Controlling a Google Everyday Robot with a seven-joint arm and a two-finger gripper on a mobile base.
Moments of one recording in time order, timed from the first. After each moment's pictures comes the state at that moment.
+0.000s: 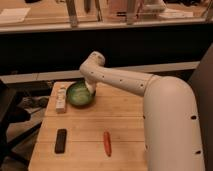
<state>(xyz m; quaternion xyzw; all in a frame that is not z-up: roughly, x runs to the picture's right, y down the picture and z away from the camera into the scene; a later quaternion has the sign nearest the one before) -0.057 -0.045 0.892 -0.04 -0.12 -0.81 0.58</state>
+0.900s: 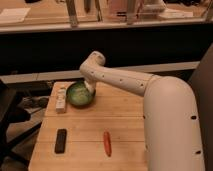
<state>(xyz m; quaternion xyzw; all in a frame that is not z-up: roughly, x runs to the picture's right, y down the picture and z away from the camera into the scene) -0.058 -0.049 0.891 -0.03 -0.13 -0.82 0.56</state>
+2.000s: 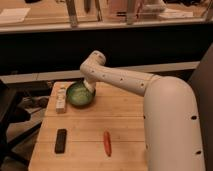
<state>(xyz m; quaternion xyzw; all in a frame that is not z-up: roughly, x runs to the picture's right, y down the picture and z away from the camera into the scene) -0.060 -0.052 0.891 -0.02 -0.13 -0.83 0.54</state>
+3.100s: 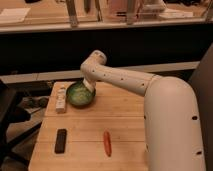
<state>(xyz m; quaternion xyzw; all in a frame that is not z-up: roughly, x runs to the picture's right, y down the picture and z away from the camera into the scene) -0.062 -0.056 0.891 -0.01 -0.13 -0.85 0.51</state>
